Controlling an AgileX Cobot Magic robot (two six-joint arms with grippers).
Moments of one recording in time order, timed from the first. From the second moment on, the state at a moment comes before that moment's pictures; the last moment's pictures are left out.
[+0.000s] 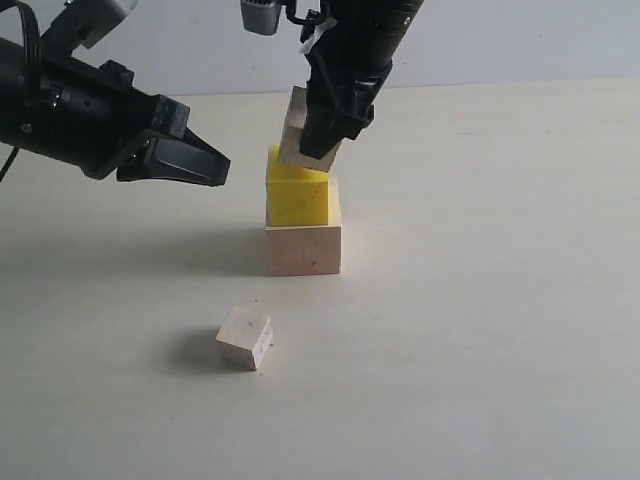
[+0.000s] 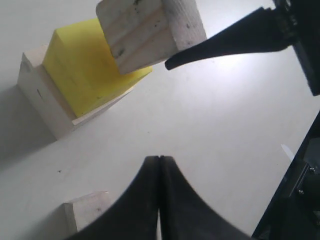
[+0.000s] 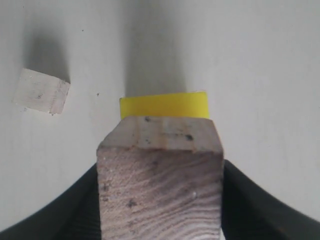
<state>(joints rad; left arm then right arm) -0.33 1.50 -0.97 -1.02 0.83 0.81 0.52 2.01 -1.84 0.31 1.23 -1.05</state>
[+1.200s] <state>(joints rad) -0.33 1.50 -0.97 -1.02 0.85 0.81 0.56 2.03 -1.90 0.29 1.23 -1.03</state>
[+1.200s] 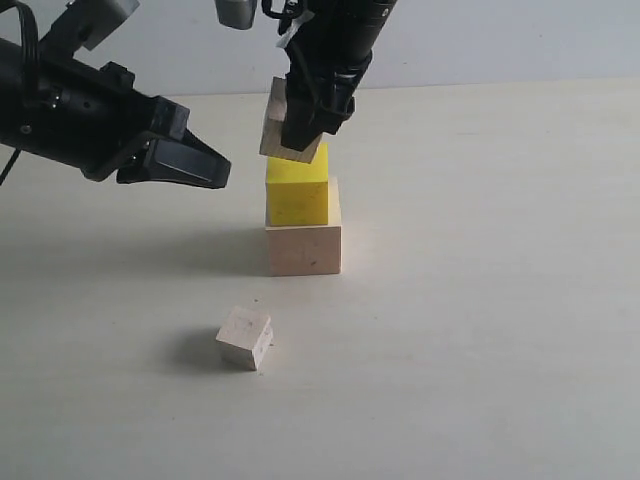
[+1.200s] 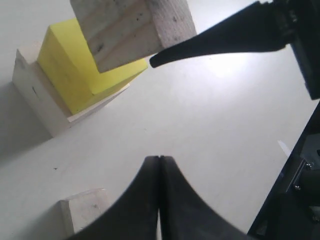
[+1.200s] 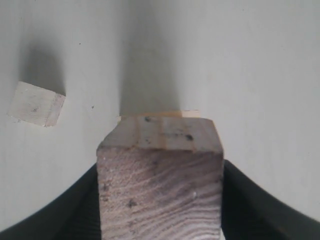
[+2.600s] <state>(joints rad) -0.33 1.50 -0.97 -1.02 0.85 0.81 0.56 2.05 -1.90 0.28 1.23 -1.00</state>
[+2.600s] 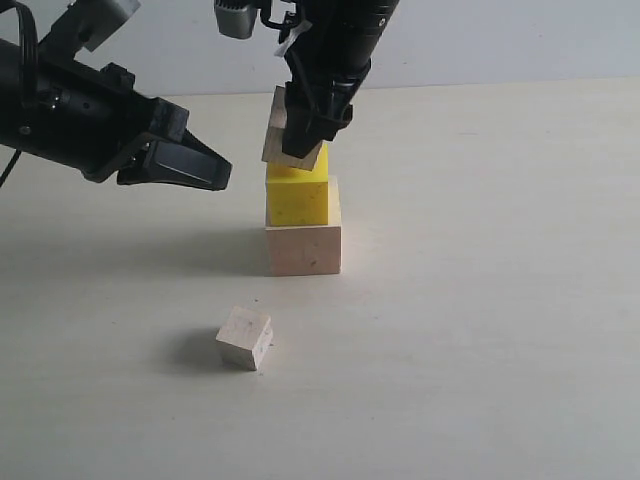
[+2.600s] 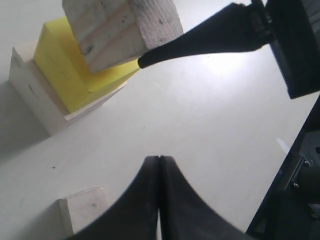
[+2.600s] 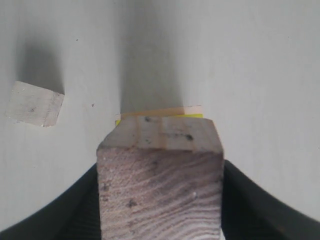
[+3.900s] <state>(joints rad) -0.33 1.50 -0.97 -1.02 0.85 0.81 0.56 2.05 -1.90 0.26 1.23 -1.00</state>
